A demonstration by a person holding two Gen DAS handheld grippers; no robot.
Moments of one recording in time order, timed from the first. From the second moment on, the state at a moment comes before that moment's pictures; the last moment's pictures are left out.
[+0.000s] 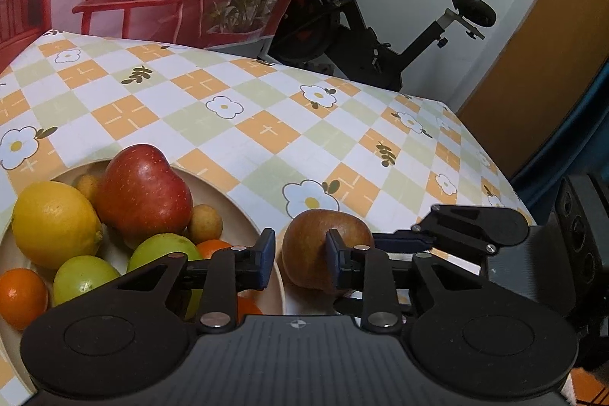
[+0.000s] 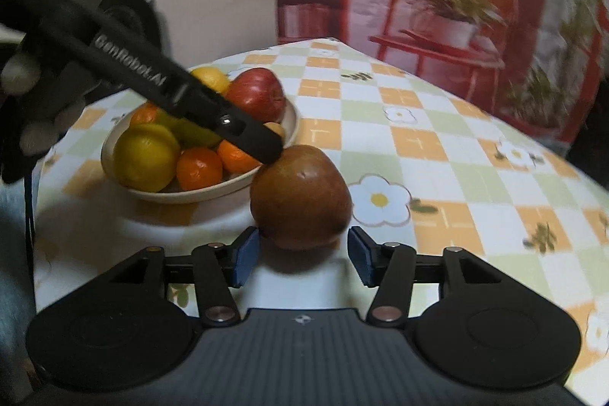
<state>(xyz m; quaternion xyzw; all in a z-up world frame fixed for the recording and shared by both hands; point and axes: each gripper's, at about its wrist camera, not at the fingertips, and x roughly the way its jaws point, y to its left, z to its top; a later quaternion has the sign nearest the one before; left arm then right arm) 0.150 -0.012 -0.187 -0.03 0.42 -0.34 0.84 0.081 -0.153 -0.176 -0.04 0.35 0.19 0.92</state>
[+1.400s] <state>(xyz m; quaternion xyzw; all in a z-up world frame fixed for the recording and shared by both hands) 0.157 -0.023 -0.187 -0.03 0.45 -0.35 0.82 0.092 -0.163 -0.185 -0.01 0.33 0.19 0.92</state>
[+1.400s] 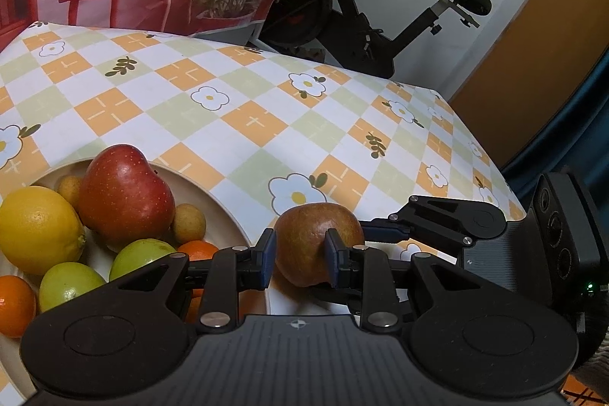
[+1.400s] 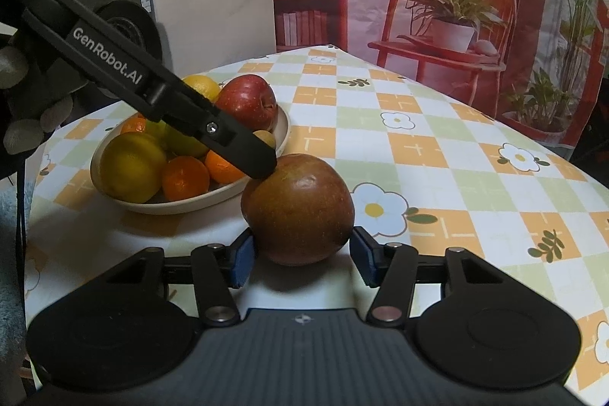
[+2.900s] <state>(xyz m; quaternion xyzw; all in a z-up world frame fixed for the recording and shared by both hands) 0.158 -0.025 -0.187 -0.03 0.45 -0.34 0.82 0.098 -0.162 -0.189 -0.02 0.33 0.20 0.92</state>
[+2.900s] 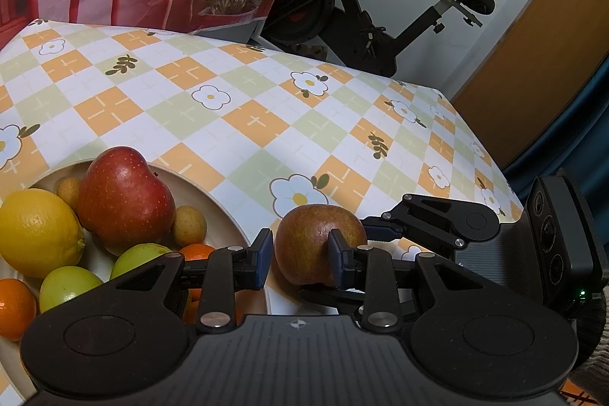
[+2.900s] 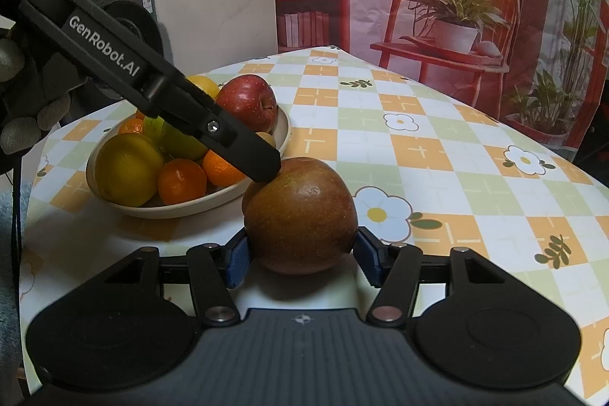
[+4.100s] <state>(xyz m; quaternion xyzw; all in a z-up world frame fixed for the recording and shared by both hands) 0.151 -0.032 -0.185 -0.01 0.45 -0.35 0.82 0.084 -0.166 -0.189 -0.01 0.33 0.19 0.93</state>
